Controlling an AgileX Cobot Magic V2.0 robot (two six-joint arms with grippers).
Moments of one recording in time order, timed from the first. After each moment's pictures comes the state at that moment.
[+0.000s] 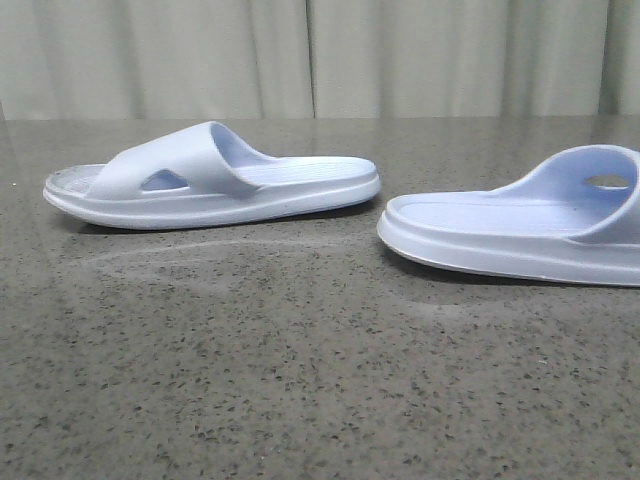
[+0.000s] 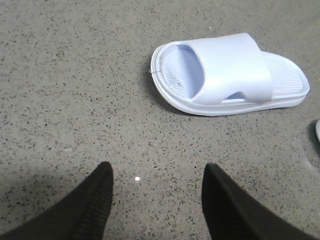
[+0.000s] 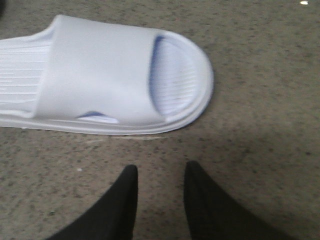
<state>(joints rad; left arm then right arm) 0.02 0.69 -0.55 -0.67 0.72 0.37 0.04 0.62 -0.61 0.11 0.88 -0.01</state>
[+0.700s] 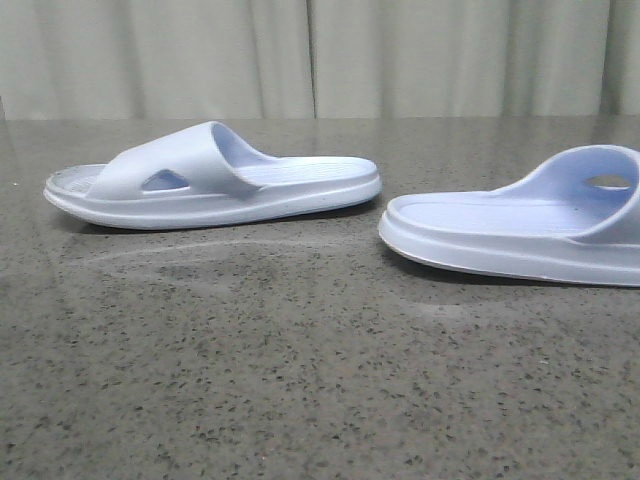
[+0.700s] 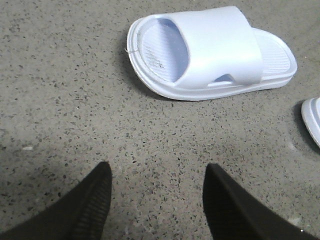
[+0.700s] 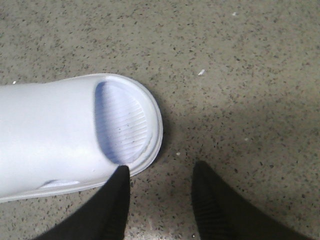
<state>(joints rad) 0.02 0.83 -0.55 -0.84 0.74 0.54 -0.08 0.77 -0.70 0.09 0.84 0.12</state>
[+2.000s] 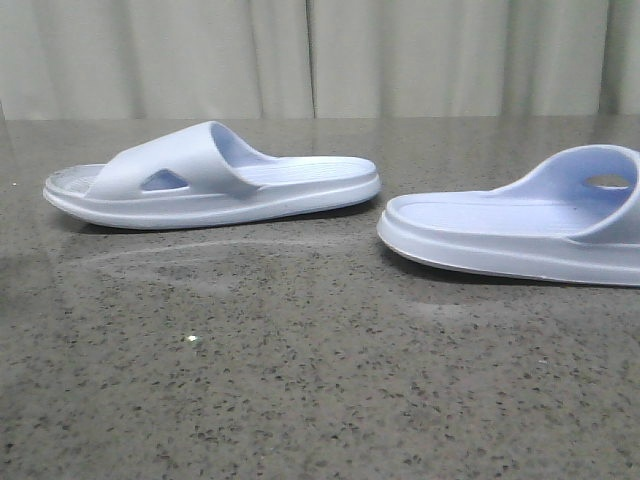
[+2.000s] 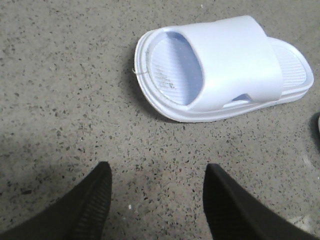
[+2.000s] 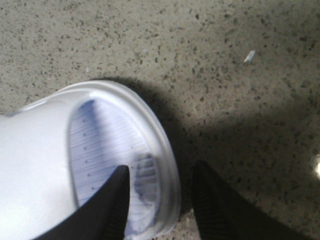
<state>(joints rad) 0.02 0.99 -0.57 -0.97 0.67 0.72 -0.40 1.19 -0.70 0.69 0.84 -0.45</state>
